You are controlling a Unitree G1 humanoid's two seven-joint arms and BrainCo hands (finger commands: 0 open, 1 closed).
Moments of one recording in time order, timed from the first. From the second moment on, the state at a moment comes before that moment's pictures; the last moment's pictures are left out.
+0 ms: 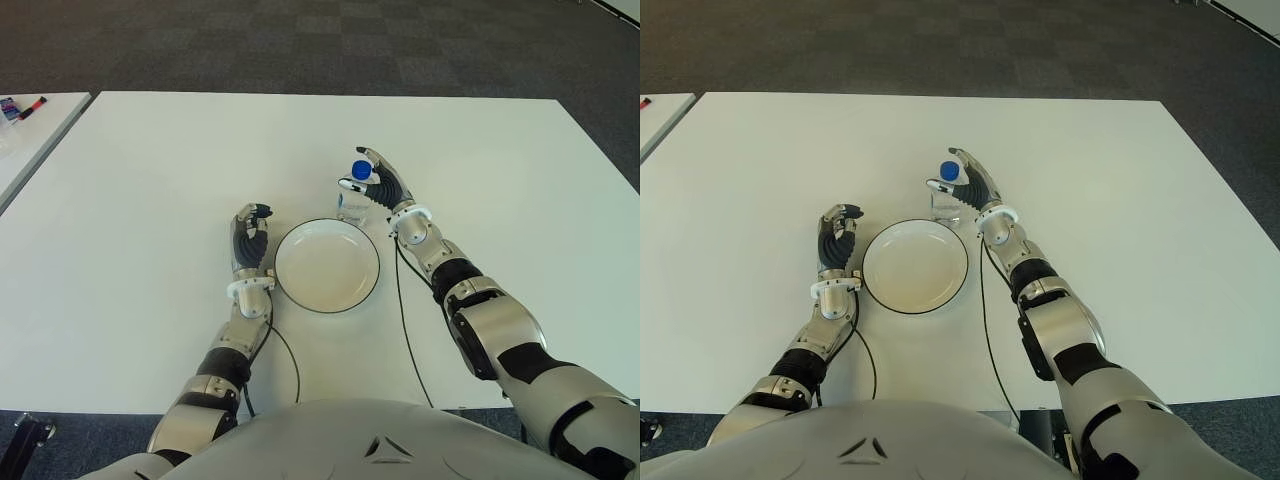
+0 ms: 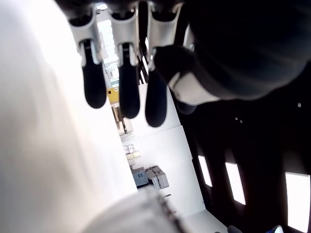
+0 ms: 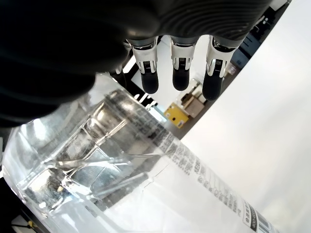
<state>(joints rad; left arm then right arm) -0.11 0.01 -0.06 0.71 0.32 -0.58 0.58 -0.69 -0.17 0.26 1.13 -0.43 -0.48 -0.24</state>
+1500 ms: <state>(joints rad) -0.14 0.01 -0.06 0.76 0.33 -0.62 0.61 -0.70 -0.17 0.25 1.14 -0.42 -0.49 -0.34</state>
